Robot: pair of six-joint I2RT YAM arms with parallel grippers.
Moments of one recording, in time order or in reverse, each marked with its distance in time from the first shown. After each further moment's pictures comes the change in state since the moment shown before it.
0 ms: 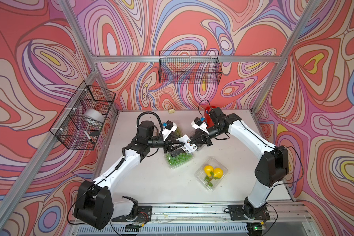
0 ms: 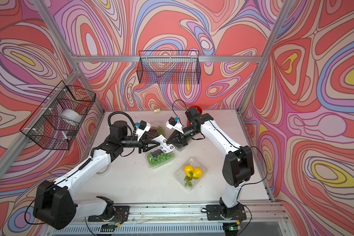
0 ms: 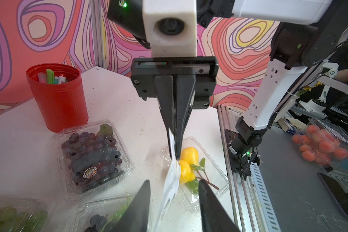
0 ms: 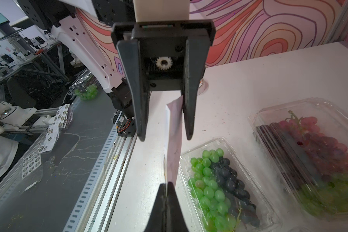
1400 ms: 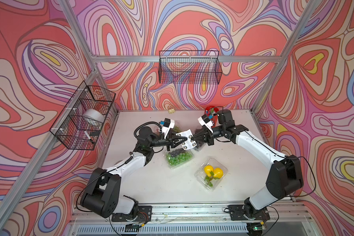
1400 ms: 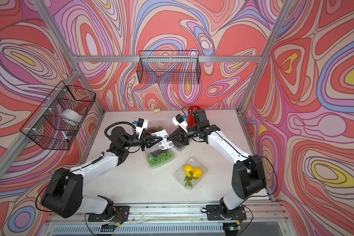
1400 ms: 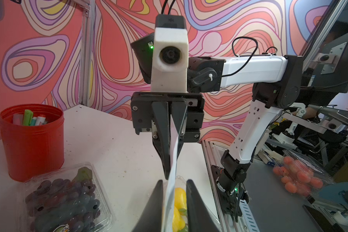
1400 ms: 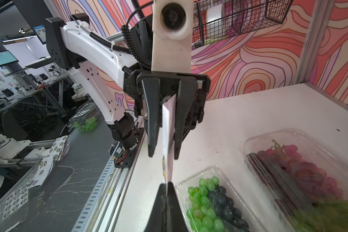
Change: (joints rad) left arm -0.026 0.116 -0.146 0.815 0.058 -0.517; right arm -0.038 -0.173 -0.314 0.667 -0.128 0.482
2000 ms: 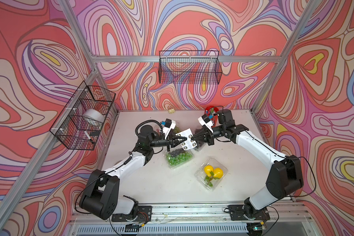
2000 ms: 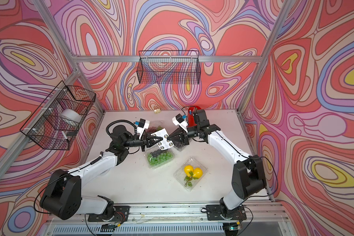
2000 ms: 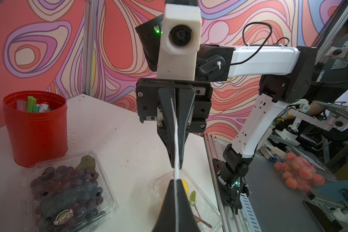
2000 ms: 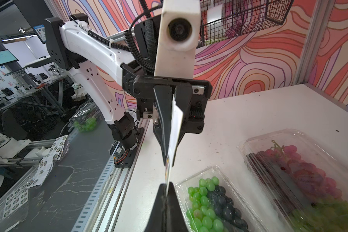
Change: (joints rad) left arm 0.000 -0.018 0.021 -0.166 -0.005 0.094; right arm 0.000 0.000 0.010 -0.018 0.000 -0.011
